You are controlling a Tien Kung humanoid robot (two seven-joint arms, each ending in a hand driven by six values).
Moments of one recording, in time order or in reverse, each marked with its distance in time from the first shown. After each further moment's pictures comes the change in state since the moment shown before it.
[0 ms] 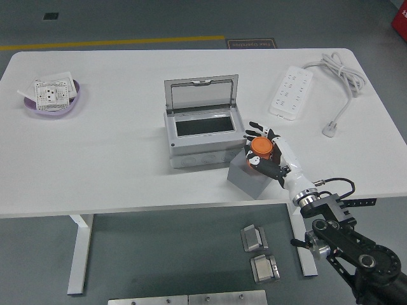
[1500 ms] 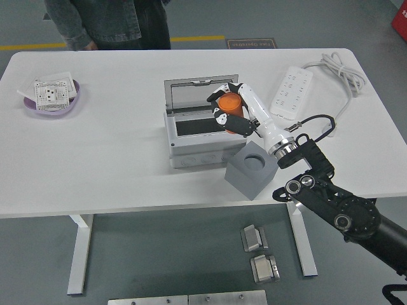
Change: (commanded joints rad) left arm -0.003 0.009 0.027 0.002 -0.025 0.001 -0.006; right arm 0.378 0.019 -0.173 -0.046 -0.359 -0.071 -0.133
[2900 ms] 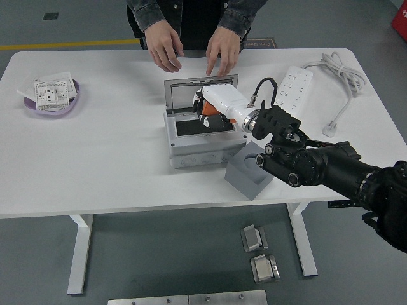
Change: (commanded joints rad) left arm -0.016 0.006 0.029 0.002 -0.013 0.000 0.000; right arm 0.435 0.186 -0.592 -0.636 -0.027 -0.009 0.019
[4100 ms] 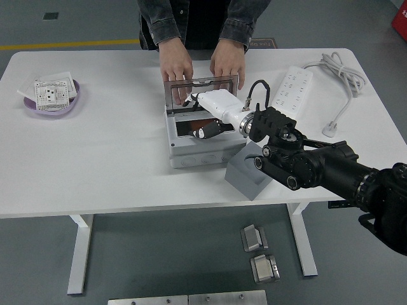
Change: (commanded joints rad) left arm -0.004 -0.005 -0.003 0.001 0.006 0.000 0.000; right arm -0.037 -0.012 0.102 0.033 -0.129 0.074 -0.023
